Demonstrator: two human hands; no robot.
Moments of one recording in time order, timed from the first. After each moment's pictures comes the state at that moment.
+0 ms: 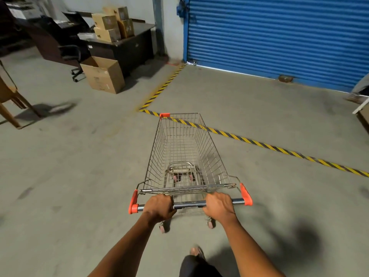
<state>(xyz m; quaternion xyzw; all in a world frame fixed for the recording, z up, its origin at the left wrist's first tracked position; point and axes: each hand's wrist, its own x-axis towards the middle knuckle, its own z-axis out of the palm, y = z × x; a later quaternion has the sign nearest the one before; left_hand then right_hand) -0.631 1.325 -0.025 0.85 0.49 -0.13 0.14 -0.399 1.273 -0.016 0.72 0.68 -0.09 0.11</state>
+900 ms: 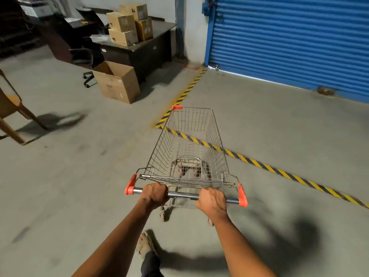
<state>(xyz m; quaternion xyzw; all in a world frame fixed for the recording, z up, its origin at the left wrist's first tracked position) -0.753 1.870 -0.033 0.82 0.56 -0.12 0.09 -0.530 1.806 -0.018 0.72 0.68 -0.11 0.09</state>
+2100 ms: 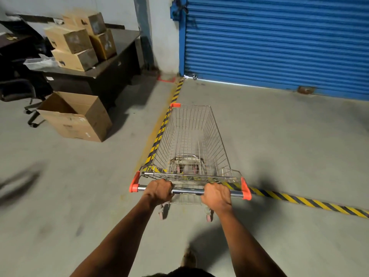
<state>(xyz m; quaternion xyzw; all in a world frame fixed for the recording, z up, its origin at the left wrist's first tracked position) -0.792 2.543 -0.026 0.90 0.41 -0.12 0.09 -0.587 2.439 -0.029 0.81 0.57 -0.09 0.09</state>
